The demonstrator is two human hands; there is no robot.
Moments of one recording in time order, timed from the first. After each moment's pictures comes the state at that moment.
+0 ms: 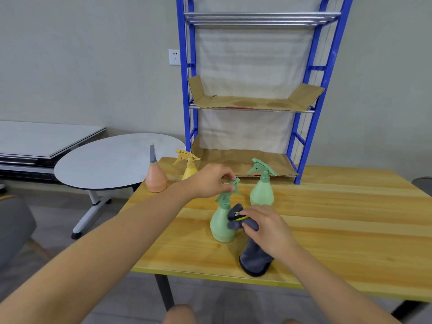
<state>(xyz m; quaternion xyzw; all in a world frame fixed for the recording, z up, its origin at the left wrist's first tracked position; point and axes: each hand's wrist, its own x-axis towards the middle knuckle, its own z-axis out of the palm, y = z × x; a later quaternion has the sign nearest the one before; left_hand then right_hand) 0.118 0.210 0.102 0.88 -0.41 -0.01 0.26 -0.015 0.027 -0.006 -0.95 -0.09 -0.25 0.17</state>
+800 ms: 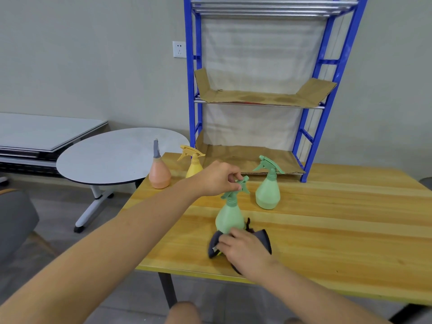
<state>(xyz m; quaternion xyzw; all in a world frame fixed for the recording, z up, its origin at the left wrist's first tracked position) 0.125 0.212 0.098 0.88 -0.41 -0.03 0.26 -0.005 0.083 -0.056 -0.93 -0.29 -0.22 -0.09</state>
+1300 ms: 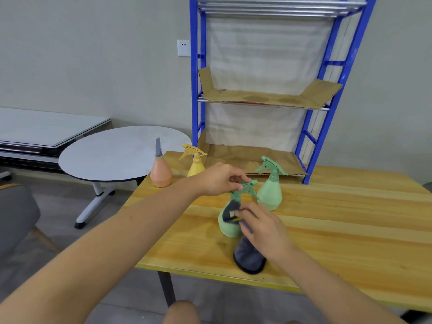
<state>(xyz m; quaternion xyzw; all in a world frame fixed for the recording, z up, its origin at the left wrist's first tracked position) 0.133 0.211 0.092 0.86 -0.44 -0.04 0.25 0.001 0.049 -0.011 -0.92 -0.19 -0.33 0.05</state>
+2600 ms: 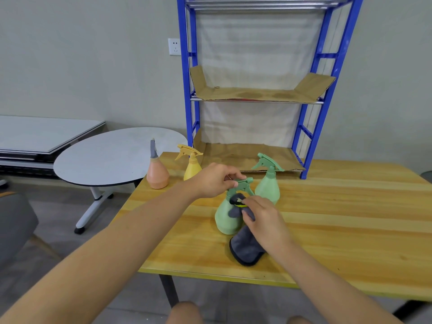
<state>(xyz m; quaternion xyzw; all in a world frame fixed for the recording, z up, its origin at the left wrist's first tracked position) 0.137 0.211 0.080 0.86 -0.43 -0.02 0.28 0.014 0.047 -0.016 -0.94 -0.06 -0.30 0.15</state>
